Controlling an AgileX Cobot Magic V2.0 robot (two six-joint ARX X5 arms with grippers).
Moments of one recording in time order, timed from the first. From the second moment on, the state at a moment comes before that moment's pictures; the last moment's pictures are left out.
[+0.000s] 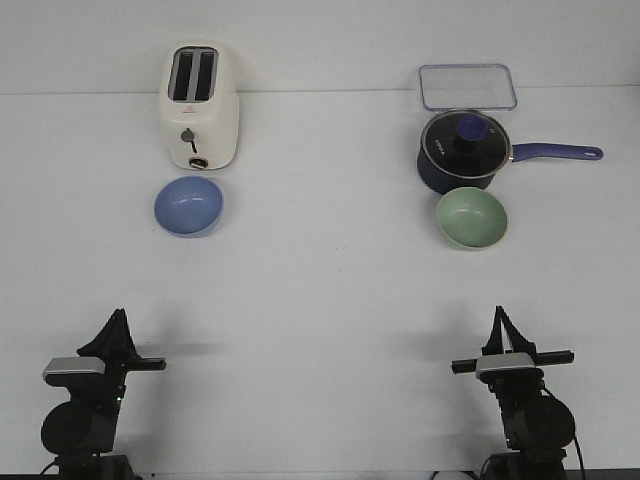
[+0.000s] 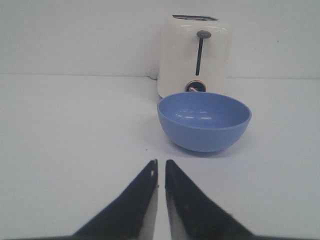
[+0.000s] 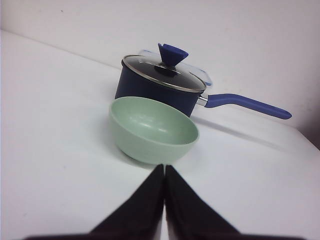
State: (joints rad) left arm 0.04 0.01 0.03 0.12 0.02 -0.02; right arm 0.06 0.00 0.02 -0.01 0.05 -0.28
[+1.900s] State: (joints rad) left arm 0.04 0.01 0.03 0.12 0.02 -0.02; right arm 0.02 0.55 0.48 -0.21 0.12 0.27
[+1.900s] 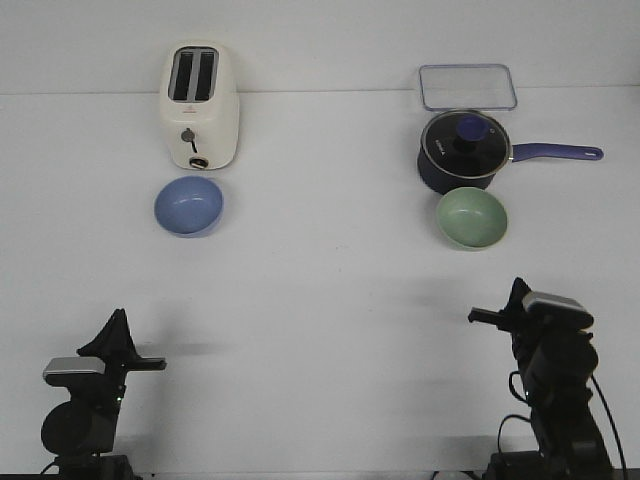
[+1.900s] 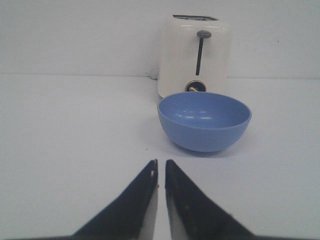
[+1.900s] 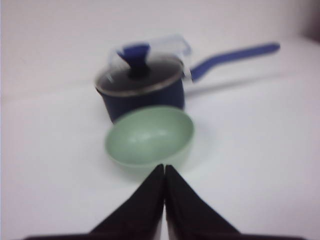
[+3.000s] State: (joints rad) left arm 0.04 0.01 0.03 0.12 0.02 -0.02; right arm -0.16 1.66 1.12 -0.33 -0.08 0.20
